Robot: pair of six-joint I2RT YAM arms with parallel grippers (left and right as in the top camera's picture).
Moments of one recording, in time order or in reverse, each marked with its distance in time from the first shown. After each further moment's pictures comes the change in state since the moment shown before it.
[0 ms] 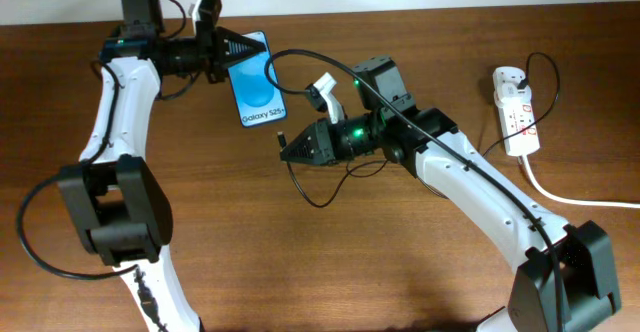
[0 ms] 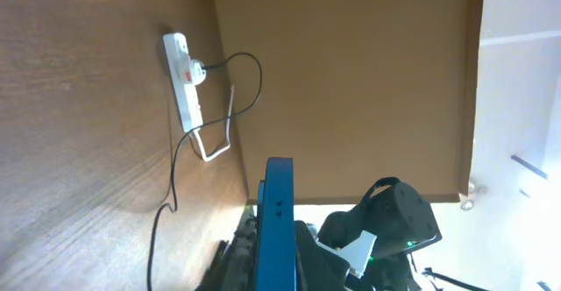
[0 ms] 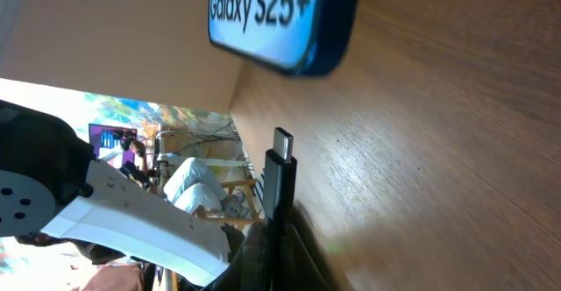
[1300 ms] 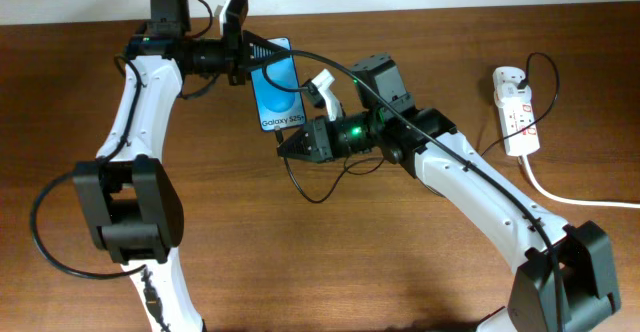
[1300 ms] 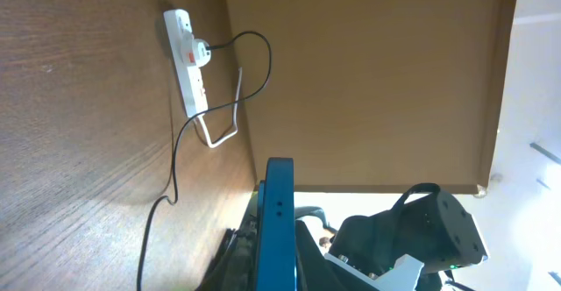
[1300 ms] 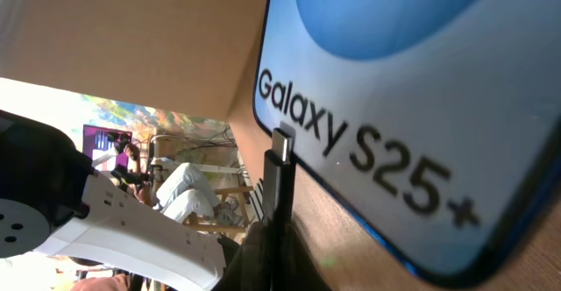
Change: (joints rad) left arm -0.084 0.000 0.000 0.003 -0.053 -0.010; right arm 0.005 0.000 0.000 0.051 0.017 0.003
